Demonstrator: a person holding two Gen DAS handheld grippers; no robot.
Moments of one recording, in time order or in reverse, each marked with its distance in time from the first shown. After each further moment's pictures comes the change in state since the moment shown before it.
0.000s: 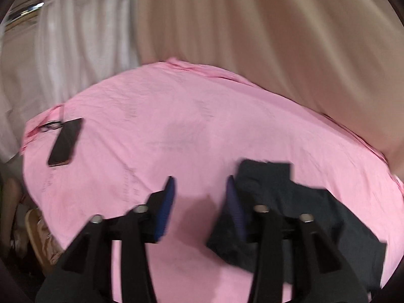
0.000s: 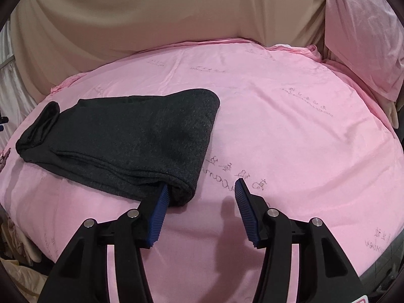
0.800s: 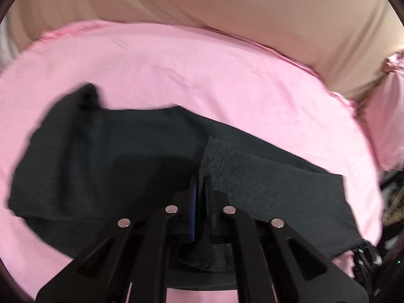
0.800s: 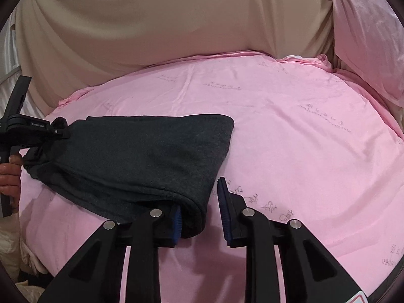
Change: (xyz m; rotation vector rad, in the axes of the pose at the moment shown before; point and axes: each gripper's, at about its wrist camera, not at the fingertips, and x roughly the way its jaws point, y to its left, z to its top) left arm 0.060 -0.193 -0.062 0.244 0.273 -0.314; right arm 0.027 0.019 0.016 -0.005 -0.039 0.046
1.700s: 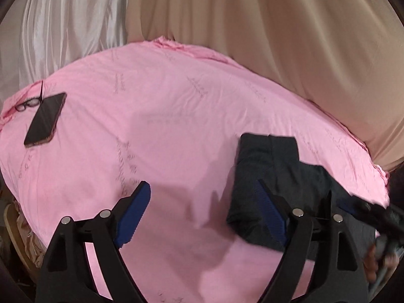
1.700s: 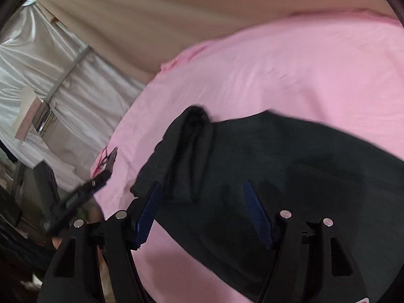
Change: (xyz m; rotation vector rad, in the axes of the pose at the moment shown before) left arm -0.115 0.222 -0.048 -0.287 -0.224 0.173; right arm 0.136 0.263 0.117 -0.007 0.404 0.717
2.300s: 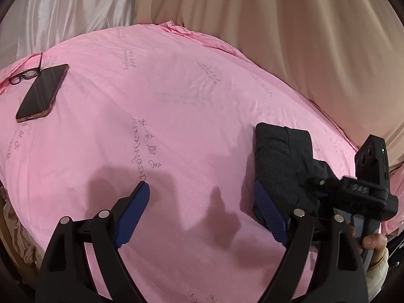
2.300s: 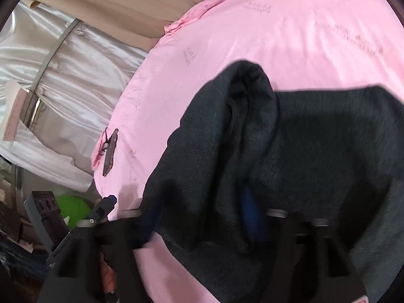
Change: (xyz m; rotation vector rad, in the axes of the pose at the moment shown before) left arm 0.011 0.041 -0.014 -0.078 0.028 -0.067; right arm 0.077 0.038 0.005 0.016 0.116 0.026
